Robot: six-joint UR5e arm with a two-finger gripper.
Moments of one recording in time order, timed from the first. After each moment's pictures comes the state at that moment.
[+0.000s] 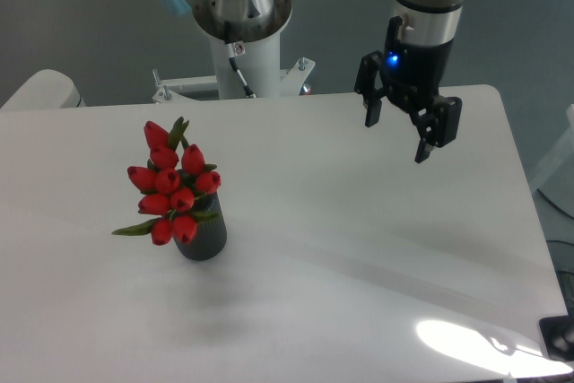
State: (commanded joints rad) arm 2.69 -1.71 -1.49 -1.27 1.35 1.58
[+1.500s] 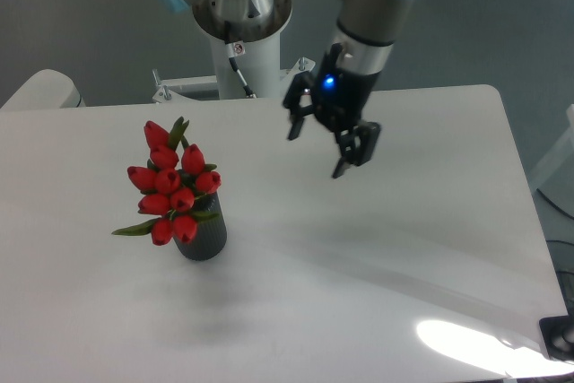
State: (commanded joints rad) arm 2.64 -1.63 -1.82 -1.22 0.91 1.28
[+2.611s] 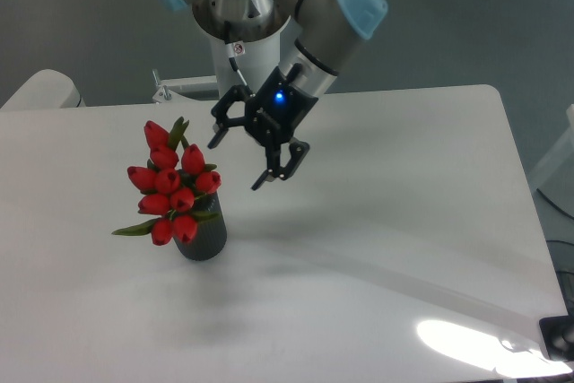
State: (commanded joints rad) arm 2.55 -1.62 -1.99 -1.03 0.67 1.32
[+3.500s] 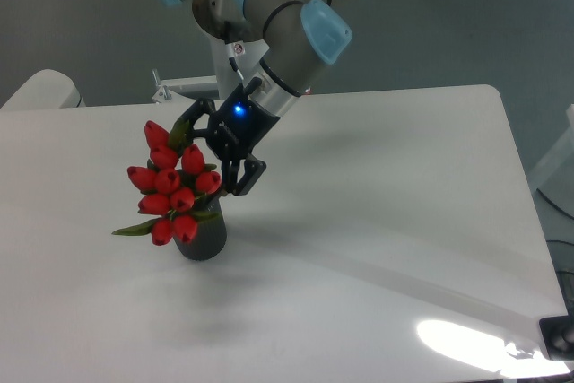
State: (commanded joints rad) arm 2.49 -1.66 -2.00 -0.97 0.67 1.36
